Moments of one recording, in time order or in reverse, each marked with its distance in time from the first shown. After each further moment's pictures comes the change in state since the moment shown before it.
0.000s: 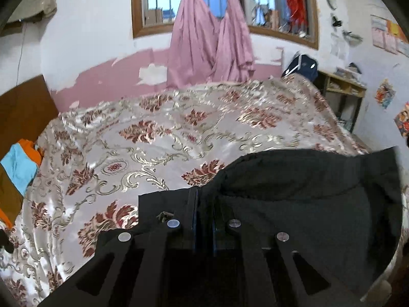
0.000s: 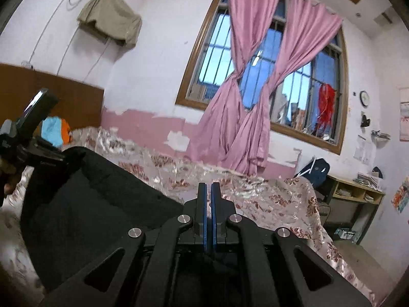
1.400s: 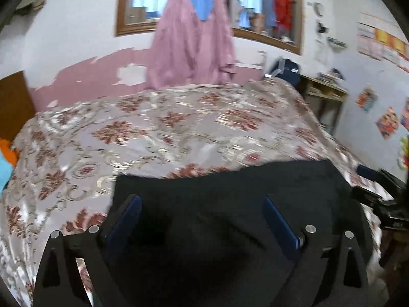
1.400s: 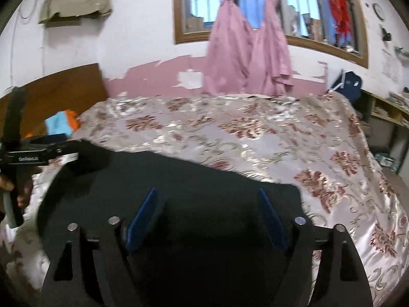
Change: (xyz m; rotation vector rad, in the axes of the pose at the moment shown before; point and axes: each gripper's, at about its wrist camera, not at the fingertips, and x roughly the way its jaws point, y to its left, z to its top) left arm 0.011 -0.008 -0.017 0.035 -0.044 -0.187; right arm 0.095 -0.012 -0.065 0.276 0.353 0.244
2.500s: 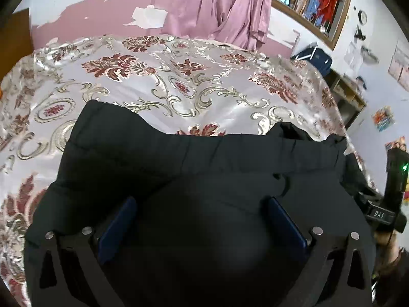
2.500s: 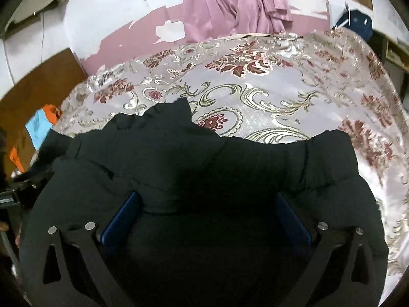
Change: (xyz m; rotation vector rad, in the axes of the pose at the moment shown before) left arm 0.149 0.068 -0.025 -0.243 0.193 -0.016; right arm 0.176 -0.047 -0.013 0.201 0.254 0.018
